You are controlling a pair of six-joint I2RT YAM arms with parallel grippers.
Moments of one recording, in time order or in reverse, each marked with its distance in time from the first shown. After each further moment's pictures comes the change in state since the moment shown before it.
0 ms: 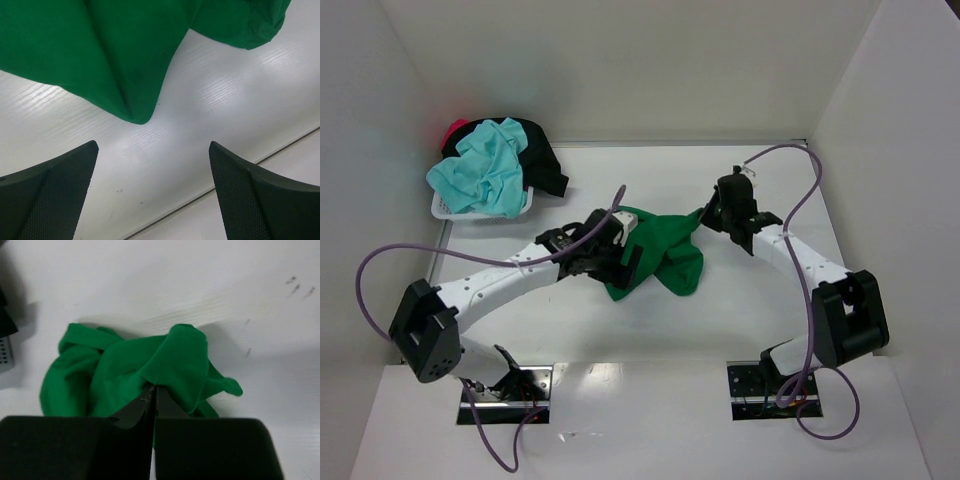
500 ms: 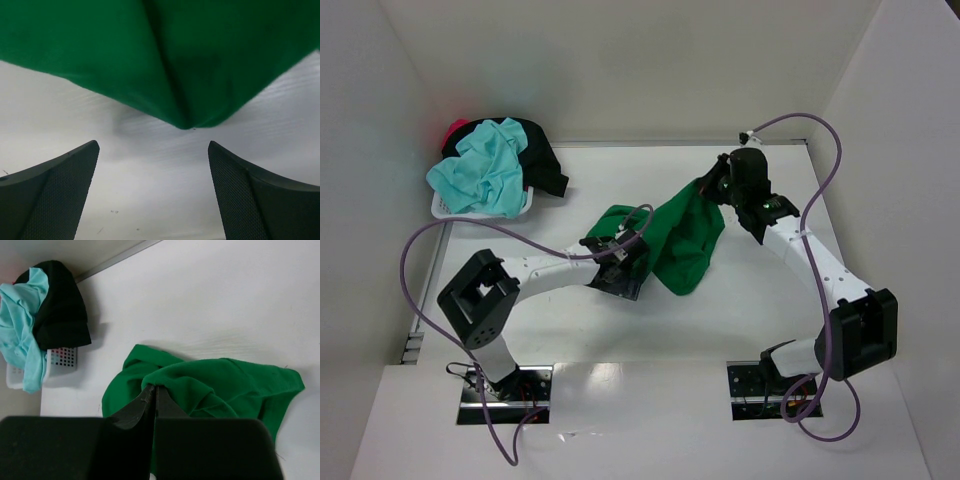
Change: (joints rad) left arm -0.085 0.291 0.003 0.017 -0.220 -0.180; right arm 0.000 -0.071 0.206 -0.042 -0.074 -0.040
